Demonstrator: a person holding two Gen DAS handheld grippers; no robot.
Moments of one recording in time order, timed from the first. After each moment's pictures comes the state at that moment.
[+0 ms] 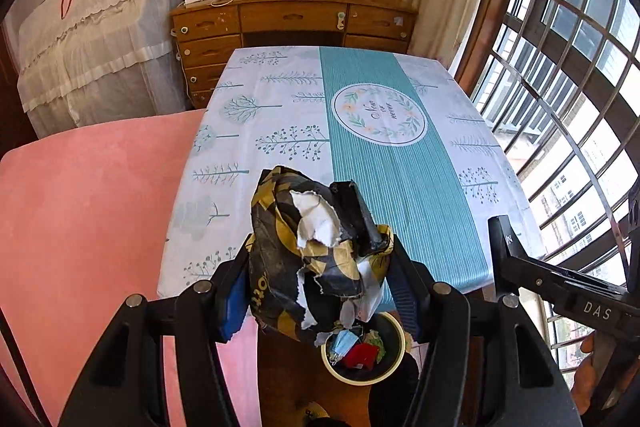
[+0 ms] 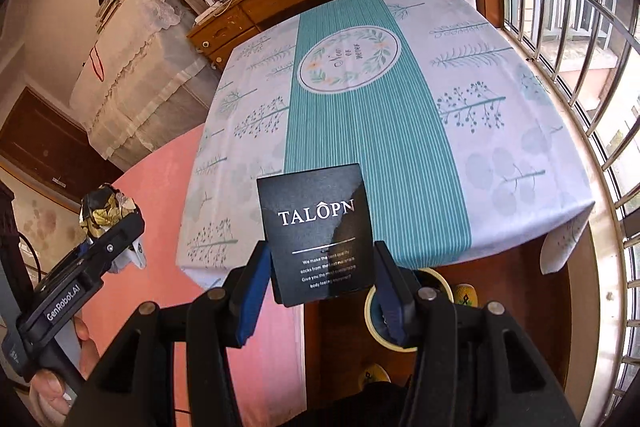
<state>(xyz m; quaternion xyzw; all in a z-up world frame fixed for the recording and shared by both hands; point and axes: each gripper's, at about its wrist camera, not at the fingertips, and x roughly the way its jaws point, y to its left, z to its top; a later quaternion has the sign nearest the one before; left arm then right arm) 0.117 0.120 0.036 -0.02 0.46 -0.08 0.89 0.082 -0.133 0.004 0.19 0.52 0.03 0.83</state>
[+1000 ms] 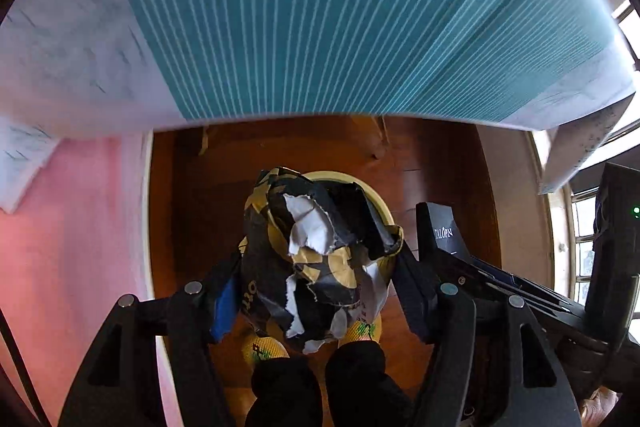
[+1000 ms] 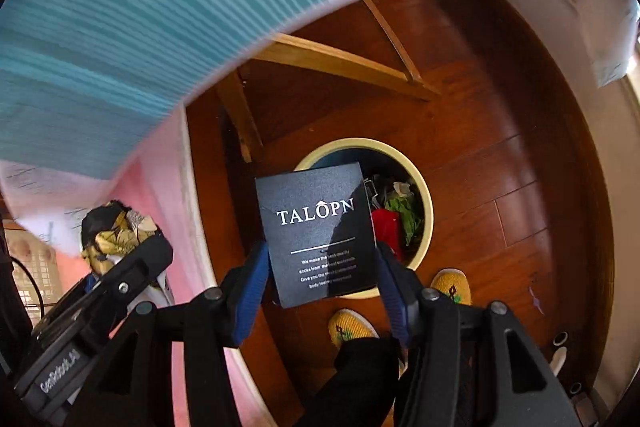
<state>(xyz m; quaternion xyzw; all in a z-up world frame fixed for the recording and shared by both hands) 0.069 0.005 -0.309 -0.02 0.62 -0.11 0.78 0.015 -0.199 -0.333 0.27 0.63 -0.04 0.73</state>
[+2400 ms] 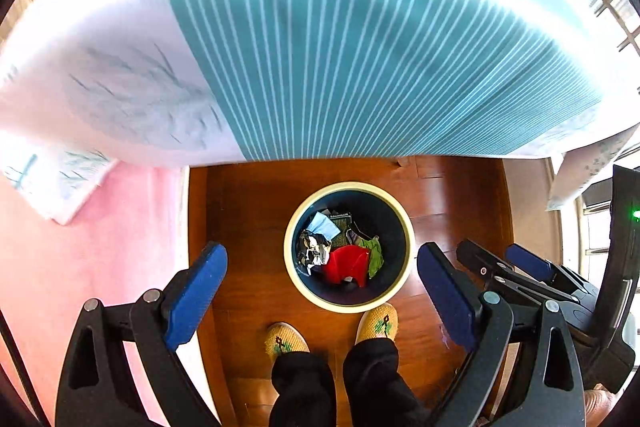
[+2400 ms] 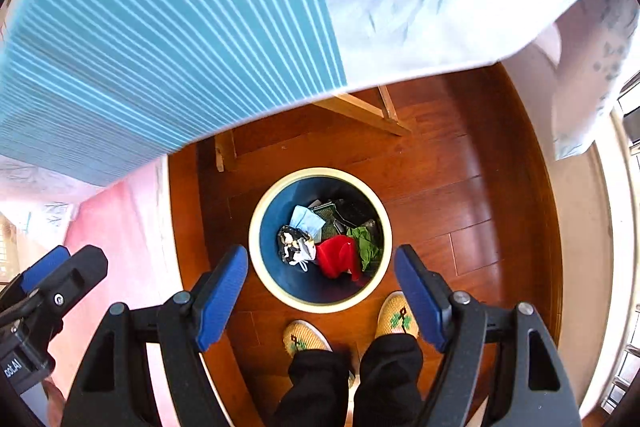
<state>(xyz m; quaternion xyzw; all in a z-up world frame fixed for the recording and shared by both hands) 0.083 0.022 -0.241 0.00 0.62 -0.08 0.78 0.038 -0.189 -0.270 0.17 0.64 -0.07 0.75</state>
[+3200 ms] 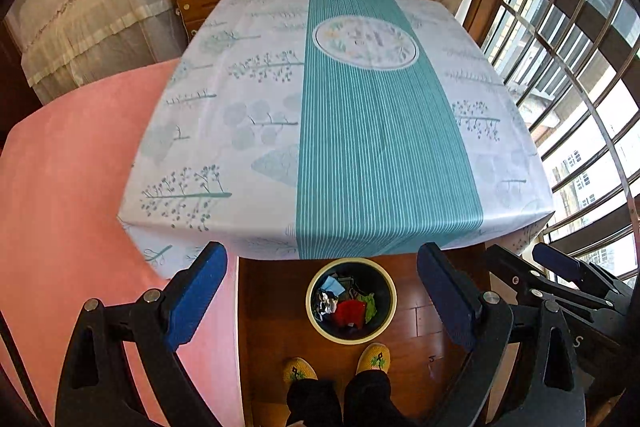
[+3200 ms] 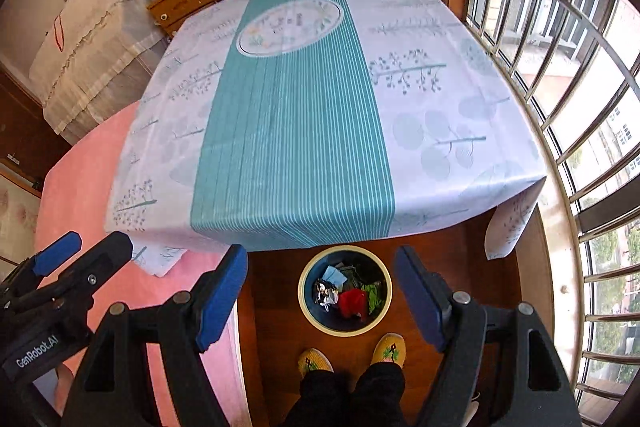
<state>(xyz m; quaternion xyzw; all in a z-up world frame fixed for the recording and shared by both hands) 0.087 0.052 -0.005 0.00 0.52 -0.05 0.85 0.059 -0.155 -0.026 0.12 0.55 -0.03 0.83</state>
